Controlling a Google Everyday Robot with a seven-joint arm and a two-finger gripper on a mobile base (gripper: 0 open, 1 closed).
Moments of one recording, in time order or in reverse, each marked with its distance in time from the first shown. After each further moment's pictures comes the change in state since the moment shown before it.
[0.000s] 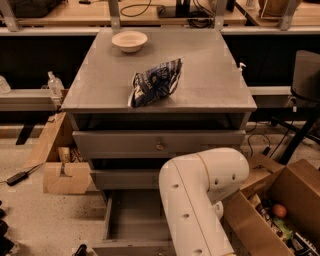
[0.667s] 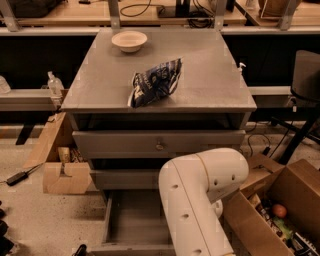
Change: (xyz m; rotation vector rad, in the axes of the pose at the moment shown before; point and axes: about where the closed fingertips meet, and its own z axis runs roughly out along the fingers) arm -0.002 -0.009 0.000 -0.001 0.000 0.000
